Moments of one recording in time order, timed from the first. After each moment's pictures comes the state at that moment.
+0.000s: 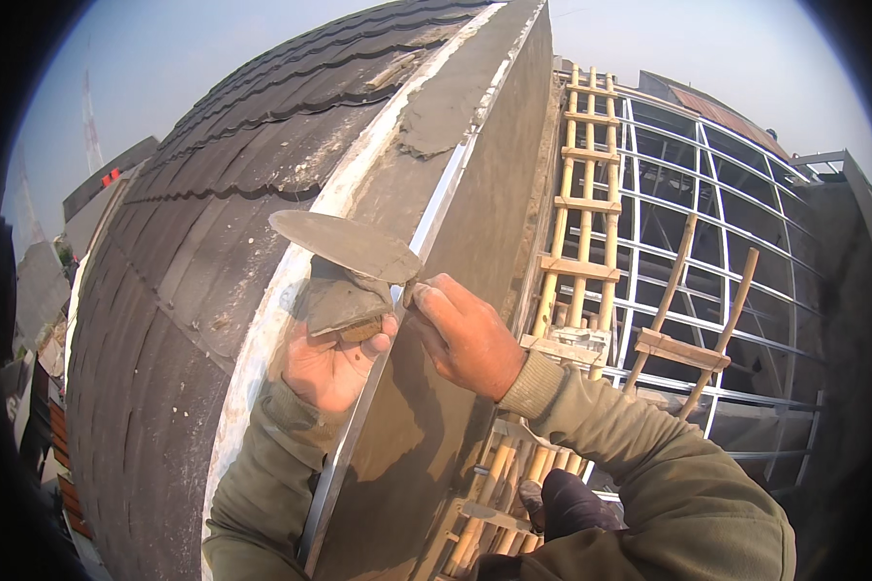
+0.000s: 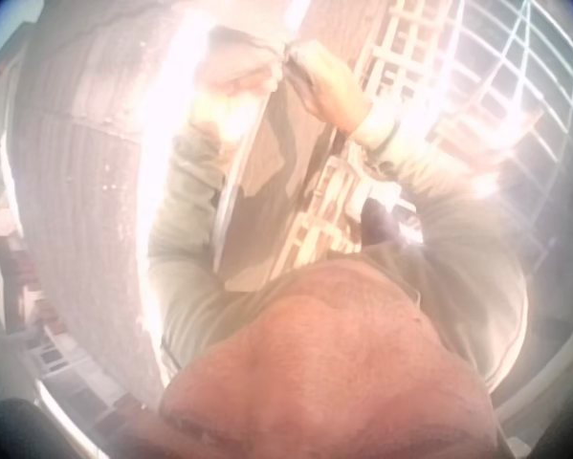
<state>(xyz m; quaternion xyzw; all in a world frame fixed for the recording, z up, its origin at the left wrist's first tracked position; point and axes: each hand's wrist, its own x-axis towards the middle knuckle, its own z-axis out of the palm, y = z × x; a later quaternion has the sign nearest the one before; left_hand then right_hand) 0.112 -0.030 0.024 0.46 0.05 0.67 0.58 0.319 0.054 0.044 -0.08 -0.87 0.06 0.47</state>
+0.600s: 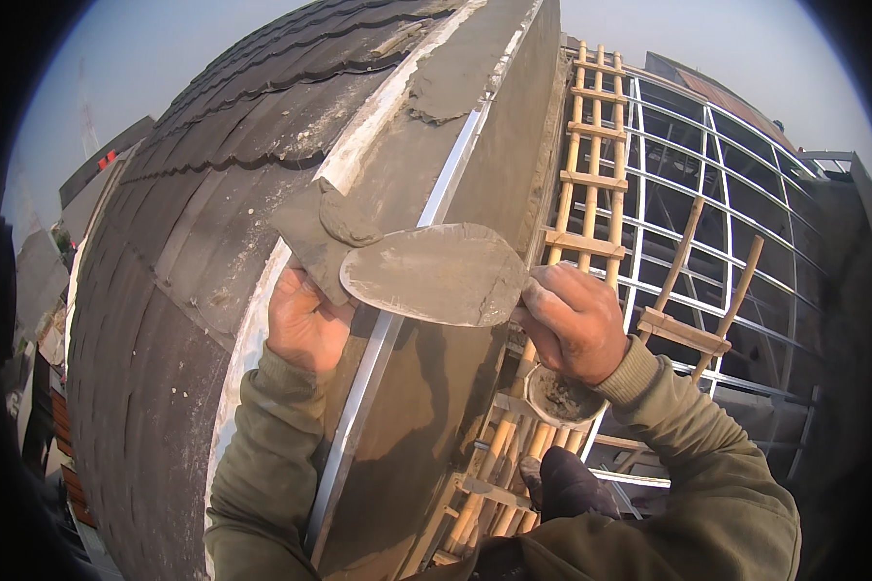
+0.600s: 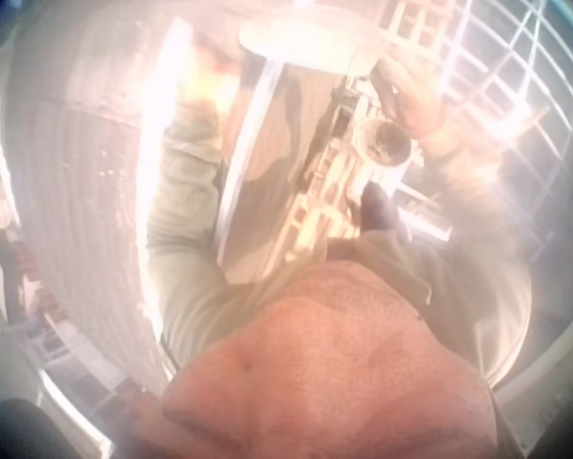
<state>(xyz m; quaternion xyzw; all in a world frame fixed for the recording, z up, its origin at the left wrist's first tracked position) 0.095 -0.027 0.025 0.44 0.14 0.75 0.48 0.409 0.058 0.050 -0.07 -0.89 -0.13 0.43</state>
